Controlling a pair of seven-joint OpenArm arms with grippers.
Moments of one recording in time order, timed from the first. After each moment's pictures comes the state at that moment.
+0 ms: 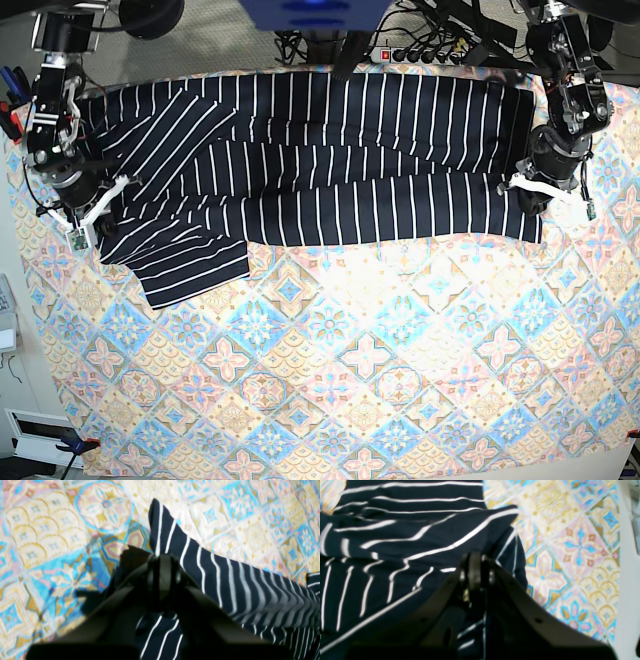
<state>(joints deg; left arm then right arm) 21.2 -12.5 -25.1 105.0 -35.0 -3.3 43.2 -12.8 23.1 17.3 86.1 10.4 27.2 -26.3</state>
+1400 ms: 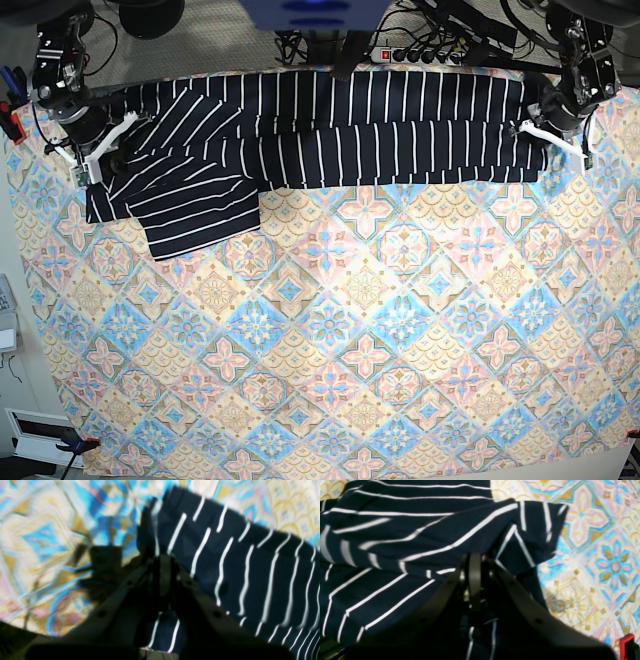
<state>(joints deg) 26.7 -19.0 -25.1 89.4 -34.8 -5.4 43.6 -28.6 20.3 21.3 94.1 16.1 27.5 -26.2</state>
